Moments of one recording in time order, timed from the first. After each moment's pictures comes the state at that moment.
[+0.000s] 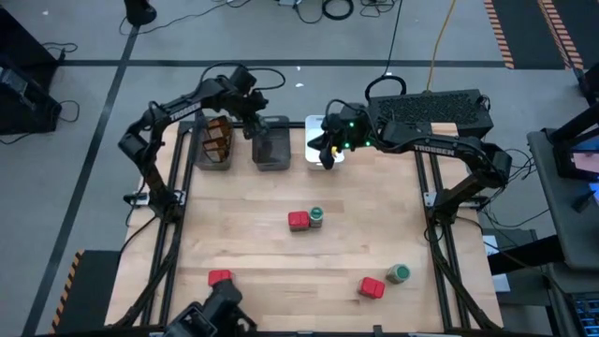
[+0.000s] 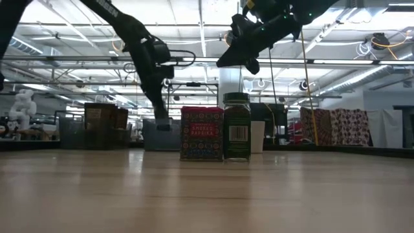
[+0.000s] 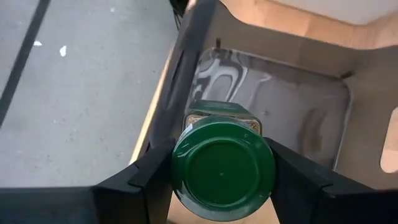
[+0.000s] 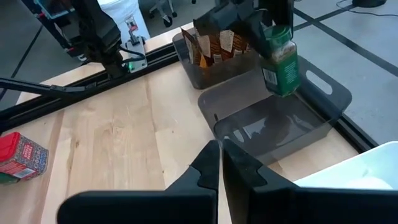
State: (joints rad) left arm 0.88 1.76 1.44 -0.81 0.17 0.54; right arm -0.42 1.53 1.17 -0.13 -0.24 0.17
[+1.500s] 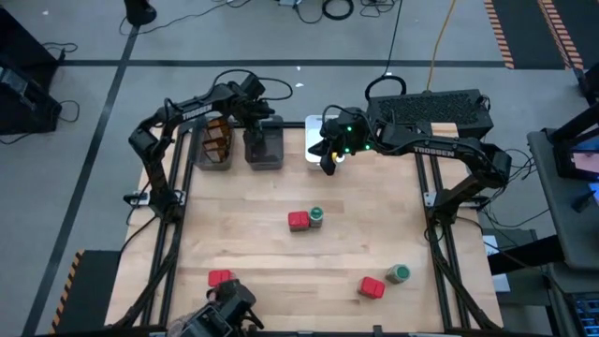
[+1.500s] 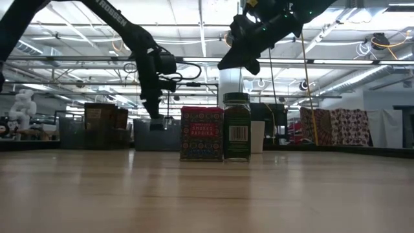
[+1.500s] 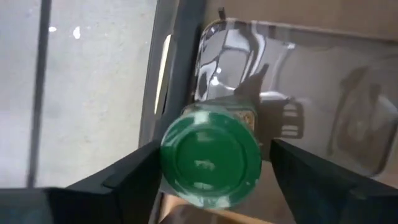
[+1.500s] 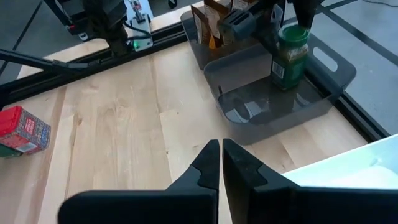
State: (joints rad) left arm 0.84 1.84 1.44 -0.82 -0.01 0.66; right arm -0.40 1.53 1.17 -0.19 -0.24 0.12
